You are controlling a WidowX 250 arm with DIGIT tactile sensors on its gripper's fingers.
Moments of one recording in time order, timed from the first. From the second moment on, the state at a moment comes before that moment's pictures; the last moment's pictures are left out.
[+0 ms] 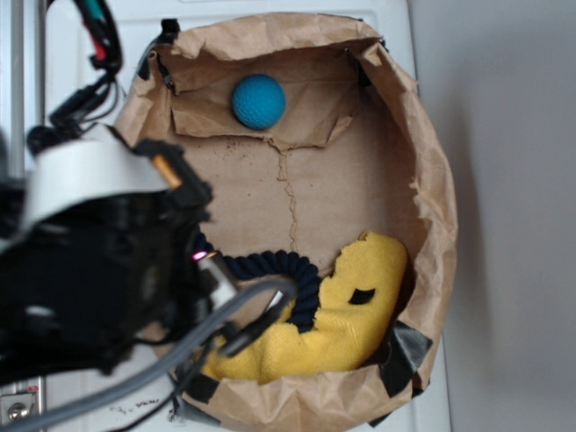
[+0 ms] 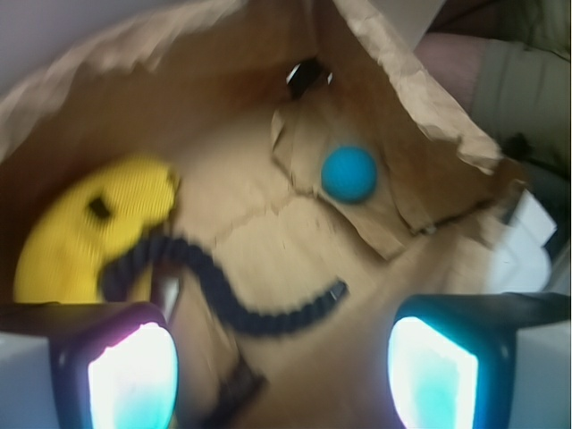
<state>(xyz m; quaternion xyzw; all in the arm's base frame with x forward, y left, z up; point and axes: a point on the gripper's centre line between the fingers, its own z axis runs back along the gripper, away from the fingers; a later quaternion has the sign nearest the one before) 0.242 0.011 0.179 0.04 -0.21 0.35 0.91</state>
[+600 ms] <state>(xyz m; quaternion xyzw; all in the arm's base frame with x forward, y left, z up) 0.285 0.089 0.102 0.10 -0.19 0.48 0.85</state>
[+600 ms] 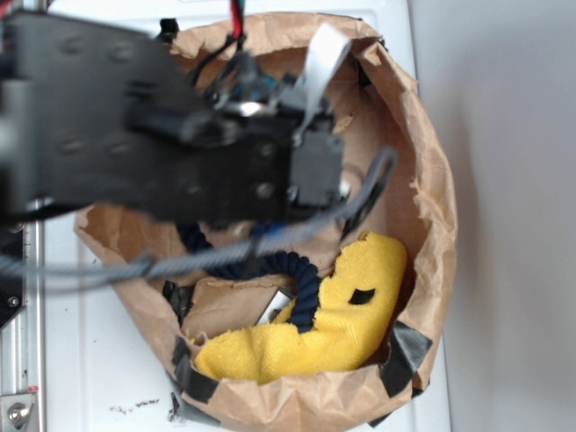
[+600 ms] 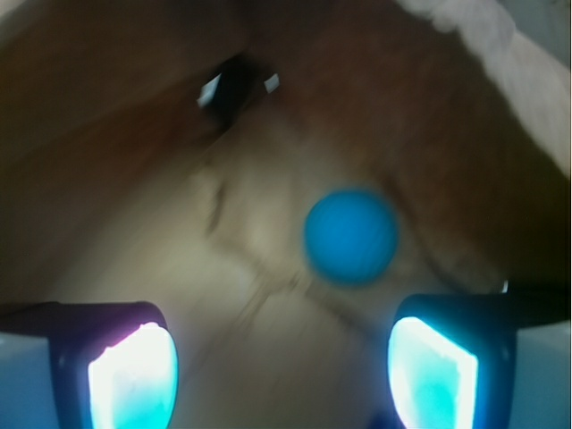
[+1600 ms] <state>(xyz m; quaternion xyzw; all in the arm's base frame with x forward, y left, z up) 0.276 0.126 0.075 0.16 -0.15 0.51 0.83</state>
